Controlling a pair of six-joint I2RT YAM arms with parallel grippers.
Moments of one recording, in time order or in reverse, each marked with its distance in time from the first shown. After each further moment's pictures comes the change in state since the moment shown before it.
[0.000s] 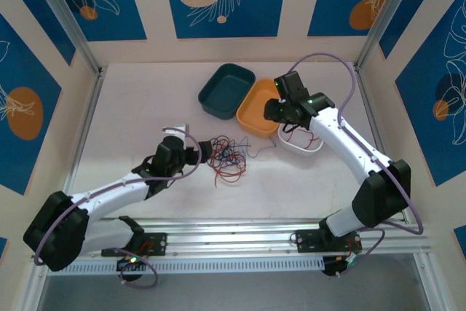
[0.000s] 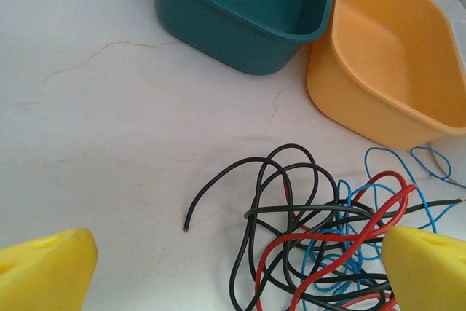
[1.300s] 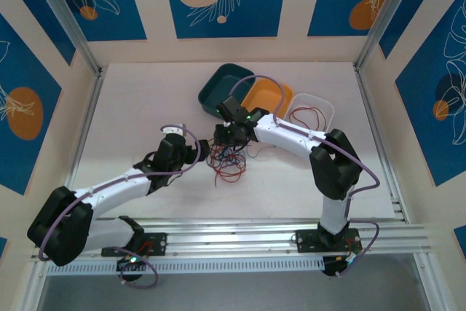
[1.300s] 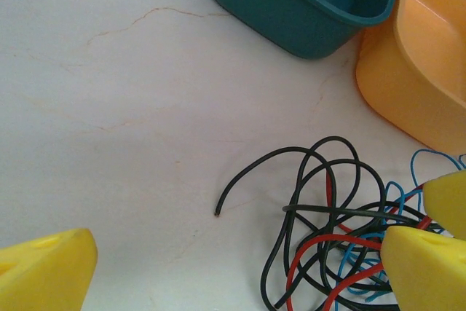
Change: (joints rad) left arm 0.026 0.044 0.034 -0.098 -0.027 -0.076; right arm 0.308 0.373 0.081 0.186 -0.139 0.133
